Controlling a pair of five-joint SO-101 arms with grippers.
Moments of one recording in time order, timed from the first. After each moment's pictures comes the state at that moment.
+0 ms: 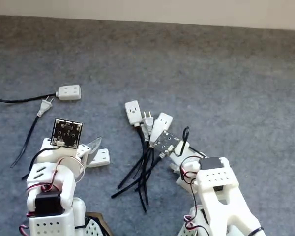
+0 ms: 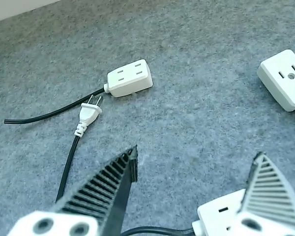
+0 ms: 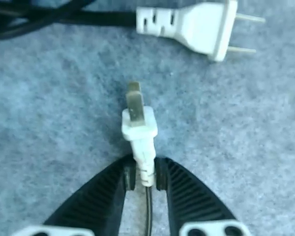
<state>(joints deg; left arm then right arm) -12.1 -102.0 85.5 58.6 -12.4 -15.2 -41.3 75.8 52.6 45.7</state>
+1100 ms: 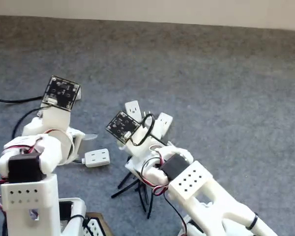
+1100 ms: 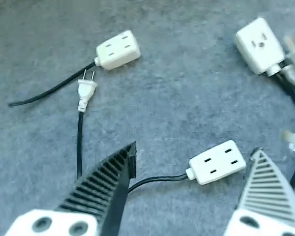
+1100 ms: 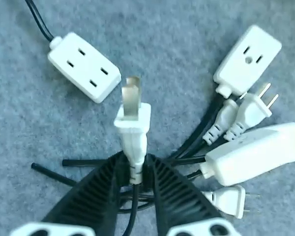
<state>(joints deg) -10.5 -59.7 39.8 80.5 -16.3 -48.2 -41.6 57.3 47.3 12.5</state>
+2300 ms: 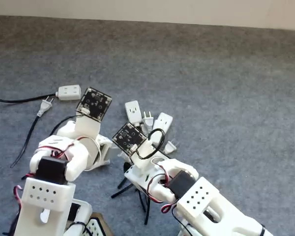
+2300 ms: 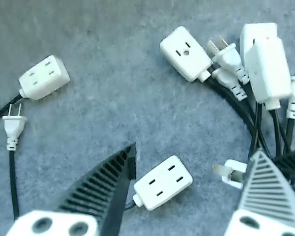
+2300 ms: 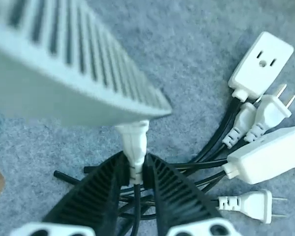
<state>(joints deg) 5.8 -64.1 54.5 69.1 -8.6 -51.5 -53.3 67.8 42.7 6.0</state>
